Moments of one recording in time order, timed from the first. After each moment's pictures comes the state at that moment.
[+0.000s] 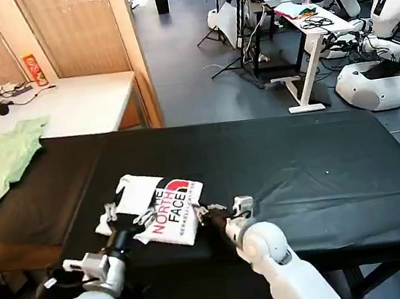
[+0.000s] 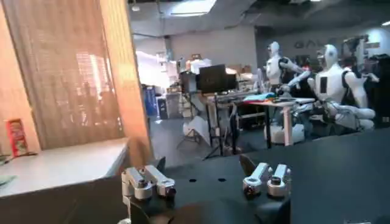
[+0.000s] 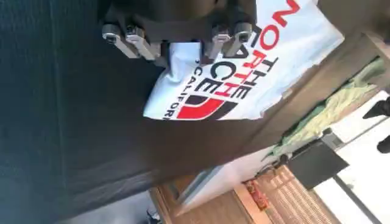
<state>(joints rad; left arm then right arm) 1.46 -1.17 -0.47 -2.17 -0.22 0.19 -0.06 -1.00 1.40 0.10 1.72 0.70 -0.60 0.11</state>
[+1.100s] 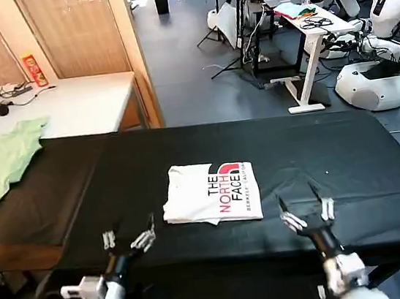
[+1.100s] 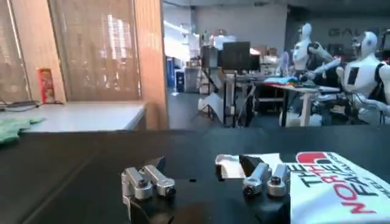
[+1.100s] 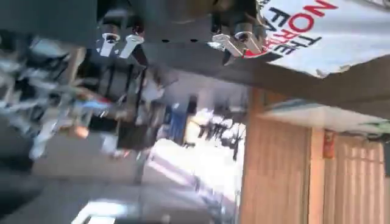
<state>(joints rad) 1.64 -1.12 -0.45 -2.21 -0.35 0.18 -0.20 -1.67 1.15 0.47 2.13 0.11 0.08 0.21</state>
